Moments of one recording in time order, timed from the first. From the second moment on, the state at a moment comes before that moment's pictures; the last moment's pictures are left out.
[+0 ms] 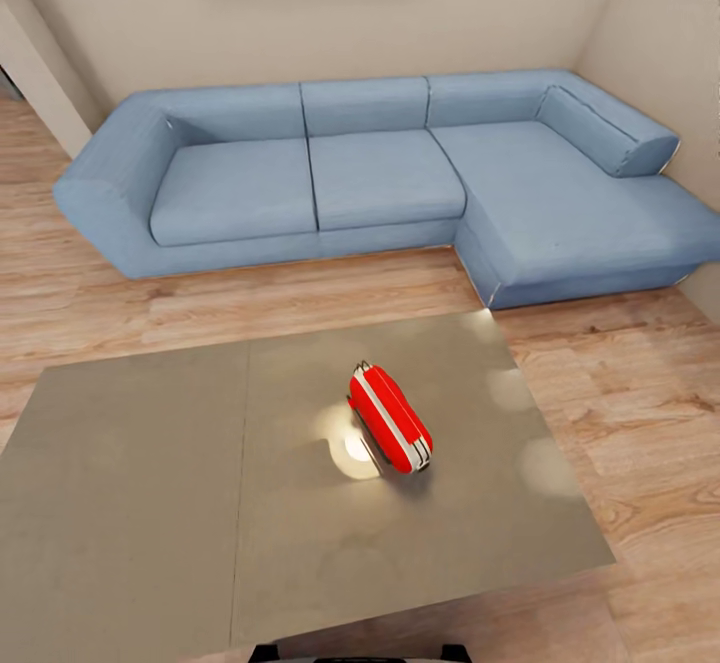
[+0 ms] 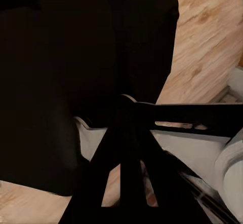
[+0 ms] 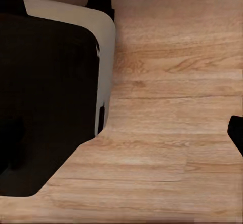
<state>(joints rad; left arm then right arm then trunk) -0.44 0.16 0.11 -0.08 -0.23 0.16 -0.91 -0.02 -0.14 -0.33 -0.98 0.42 0.49 0.53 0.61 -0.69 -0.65</state>
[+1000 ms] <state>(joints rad) -0.24 0.13 0.11 0.00 -0.22 0.03 -0.27 -0.02 -0.12 -0.34 -0.12 0.40 -0.10 0.12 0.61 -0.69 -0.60</state>
